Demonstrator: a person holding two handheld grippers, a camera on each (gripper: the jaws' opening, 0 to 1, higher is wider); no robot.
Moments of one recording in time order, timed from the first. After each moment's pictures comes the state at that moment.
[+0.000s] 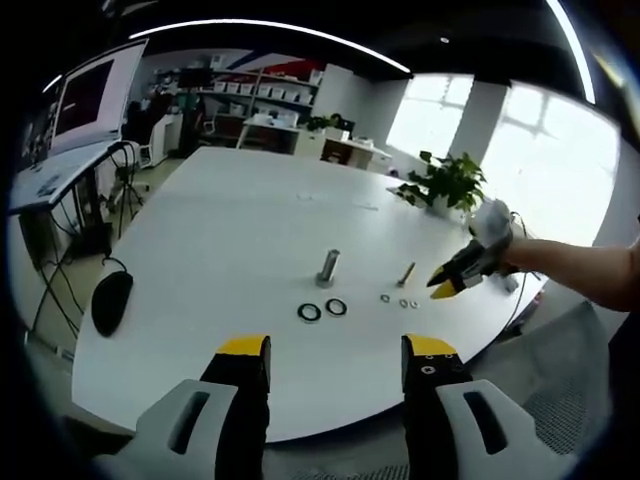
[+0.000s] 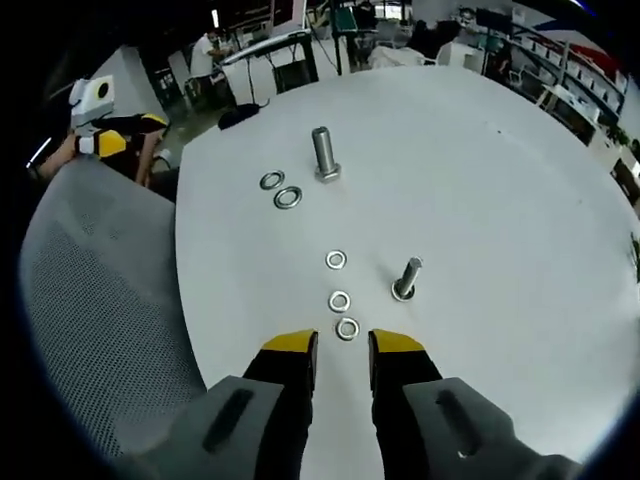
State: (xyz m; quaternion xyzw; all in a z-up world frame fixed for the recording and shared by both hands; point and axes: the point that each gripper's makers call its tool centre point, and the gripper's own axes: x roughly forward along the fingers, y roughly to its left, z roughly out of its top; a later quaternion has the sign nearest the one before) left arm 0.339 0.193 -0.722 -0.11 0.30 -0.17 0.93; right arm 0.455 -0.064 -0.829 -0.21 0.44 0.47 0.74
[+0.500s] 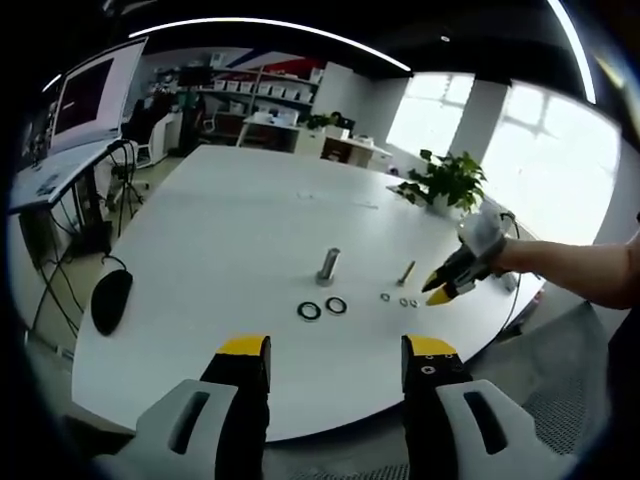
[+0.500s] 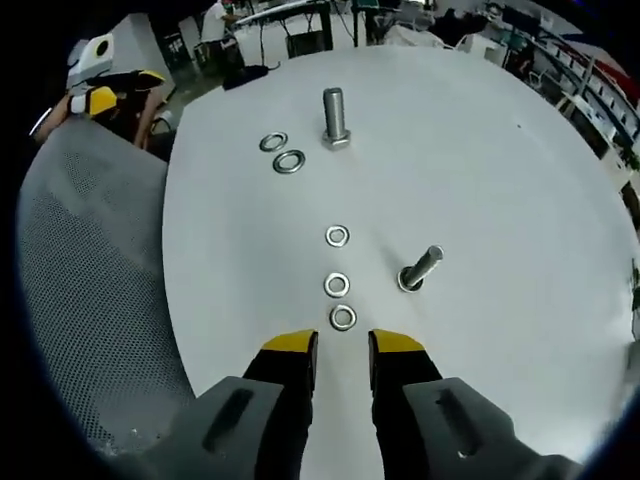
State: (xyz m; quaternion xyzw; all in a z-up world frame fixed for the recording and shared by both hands) left arm 0.339 0.193 -0.723 -0.11 0.30 -0.17 0.93; right arm 0.454 -0.066 -0.851 -0.29 0.46 0.48 0.70
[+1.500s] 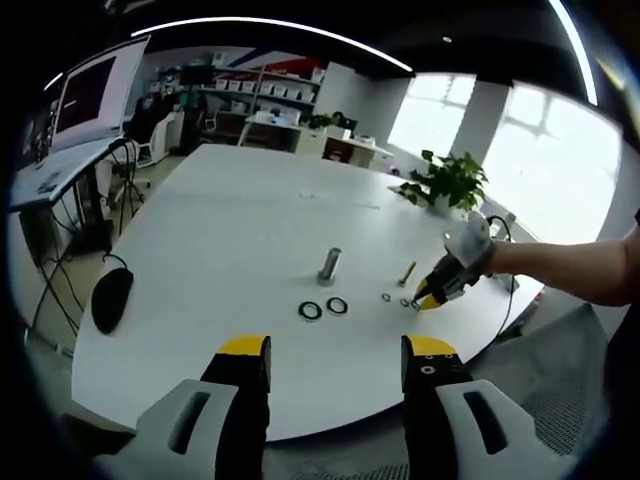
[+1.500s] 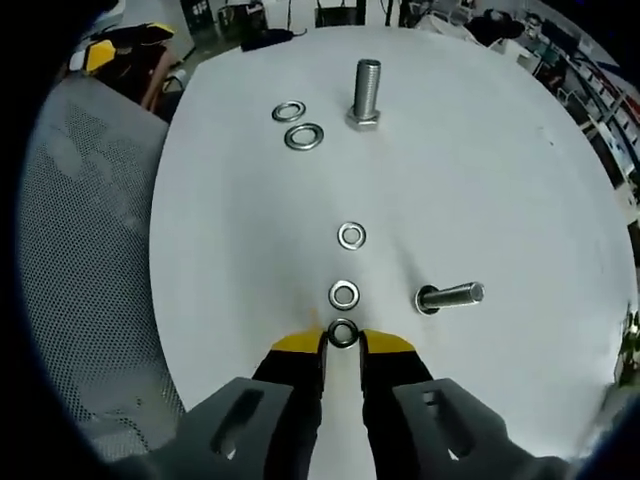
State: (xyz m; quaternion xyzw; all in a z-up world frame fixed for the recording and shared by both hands) left arm 0.339 0.193 -0.723 -0.11 0.30 -0.17 0.93; right arm 0.455 -0.056 -0.867 -0.36 0.46 0.49 0.65
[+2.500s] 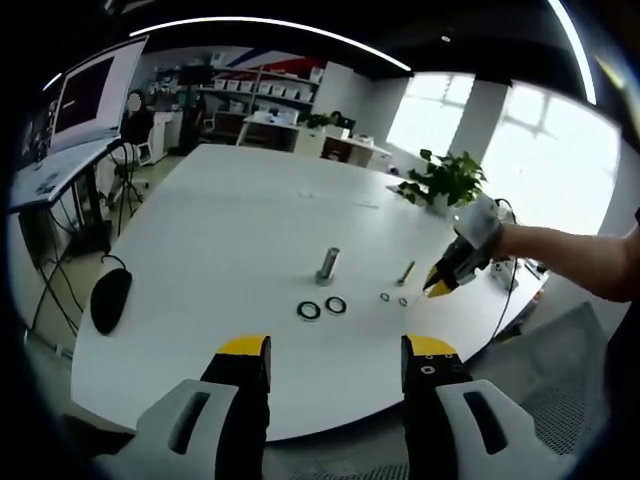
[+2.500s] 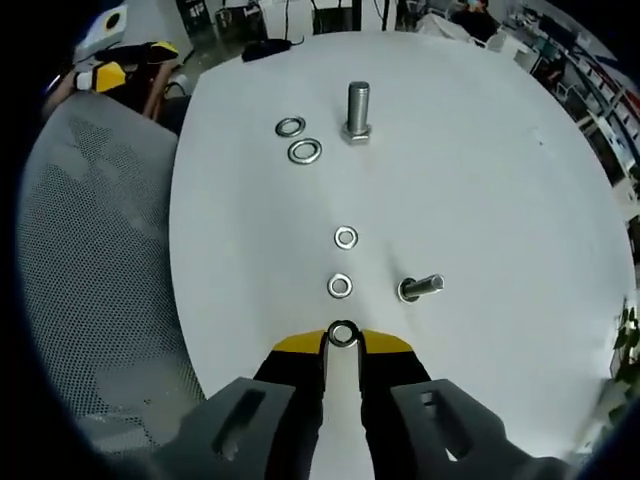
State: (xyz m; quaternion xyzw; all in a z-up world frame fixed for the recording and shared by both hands) left arm 0.339 0.192 -0.723 -0.11 0.30 -0.17 0.93; right arm 0.456 -0.065 -0.831 -0.35 0.47 0.49 0.65
